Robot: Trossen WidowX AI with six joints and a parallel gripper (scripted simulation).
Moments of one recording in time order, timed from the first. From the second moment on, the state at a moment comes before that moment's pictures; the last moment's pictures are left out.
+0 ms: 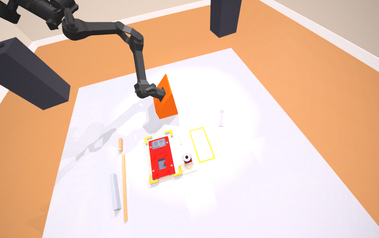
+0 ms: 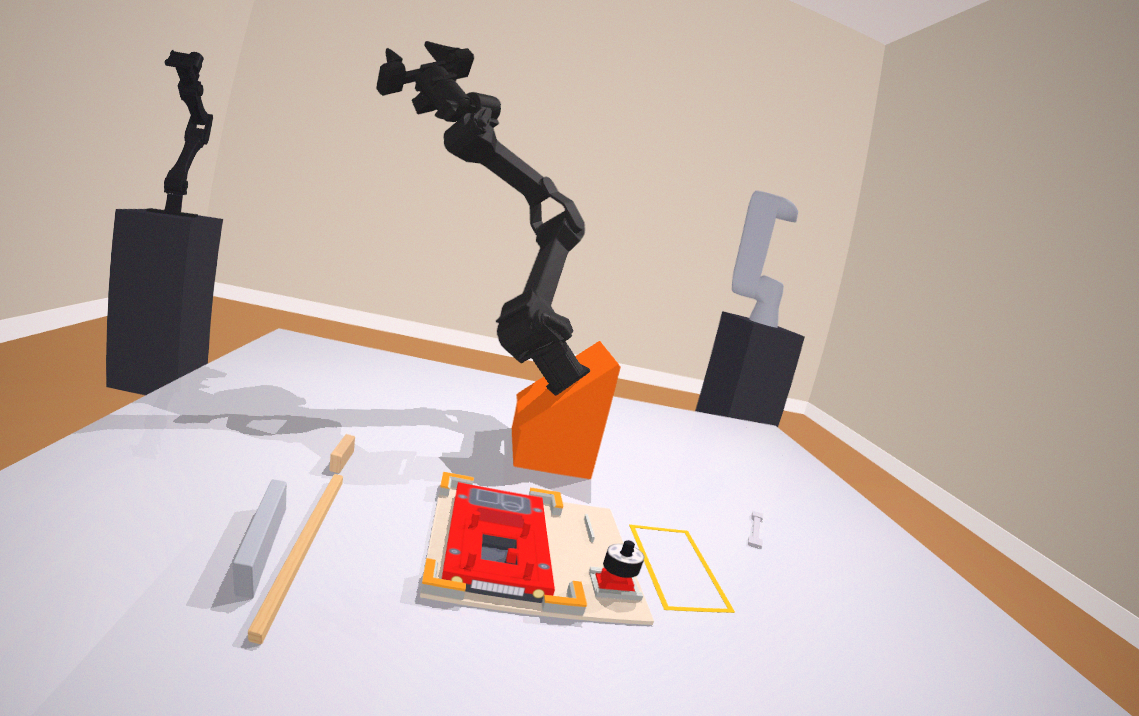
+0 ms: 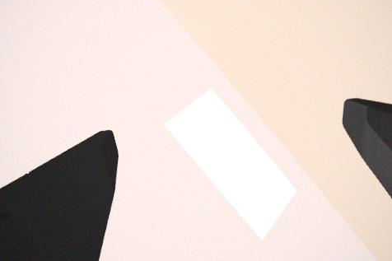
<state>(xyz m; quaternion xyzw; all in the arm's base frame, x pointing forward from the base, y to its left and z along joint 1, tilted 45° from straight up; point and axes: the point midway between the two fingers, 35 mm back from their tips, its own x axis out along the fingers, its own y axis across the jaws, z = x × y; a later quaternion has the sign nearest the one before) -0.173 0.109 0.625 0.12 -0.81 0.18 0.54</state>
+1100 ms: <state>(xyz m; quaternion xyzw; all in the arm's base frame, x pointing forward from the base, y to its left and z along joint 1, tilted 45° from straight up) 0.112 -0.128 0.625 0.48 -0.59 -0.03 0.65</state>
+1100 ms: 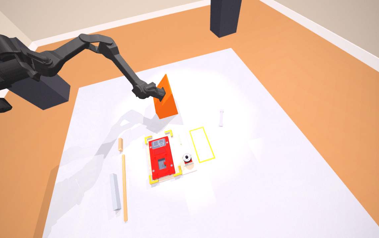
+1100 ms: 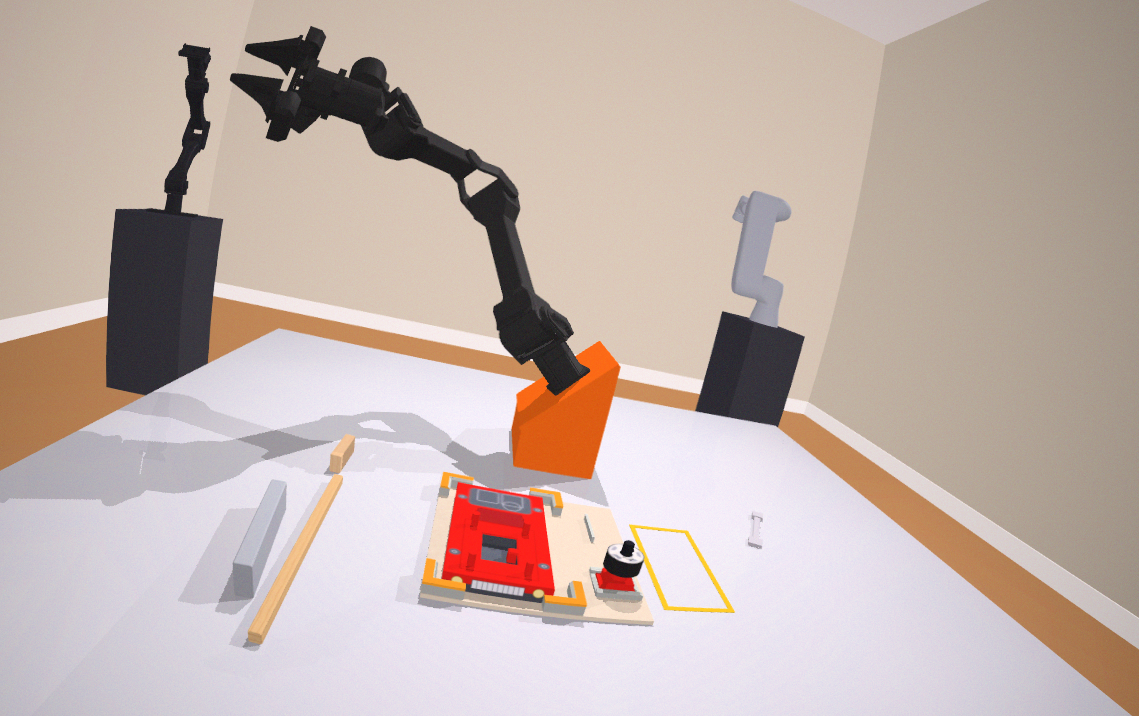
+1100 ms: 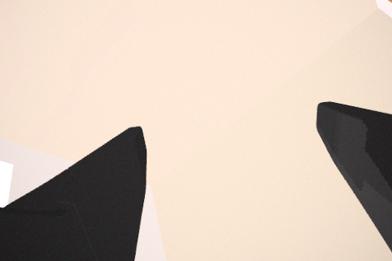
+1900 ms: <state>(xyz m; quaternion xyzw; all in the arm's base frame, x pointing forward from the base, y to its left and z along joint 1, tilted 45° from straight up) 0.354 -0.159 0.441 0.63 -0.26 -0.24 0.69</state>
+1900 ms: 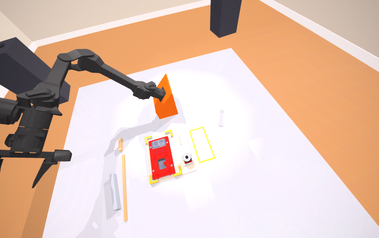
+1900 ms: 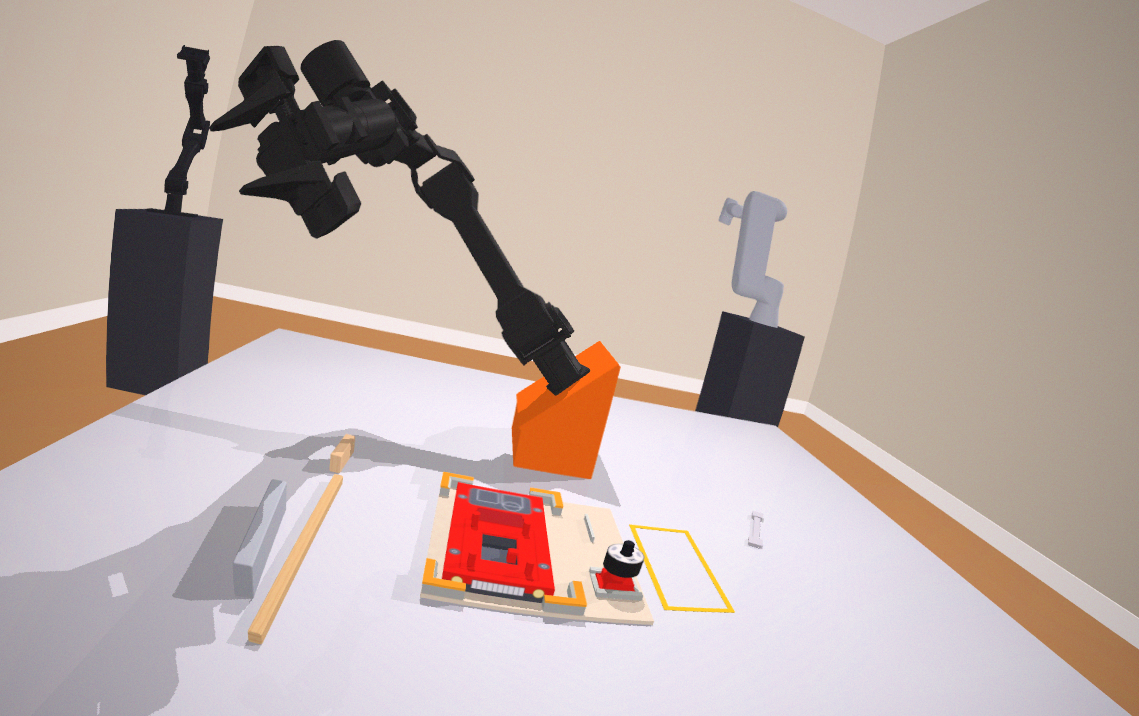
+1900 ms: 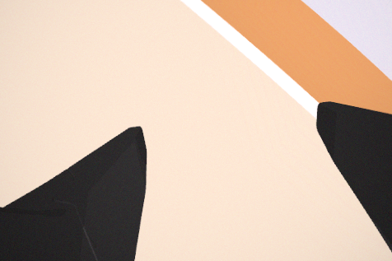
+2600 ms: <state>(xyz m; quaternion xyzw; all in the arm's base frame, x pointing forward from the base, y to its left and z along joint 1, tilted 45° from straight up) 0.444 -0.092 0.198 0.59 0.05 -0.47 0.65</state>
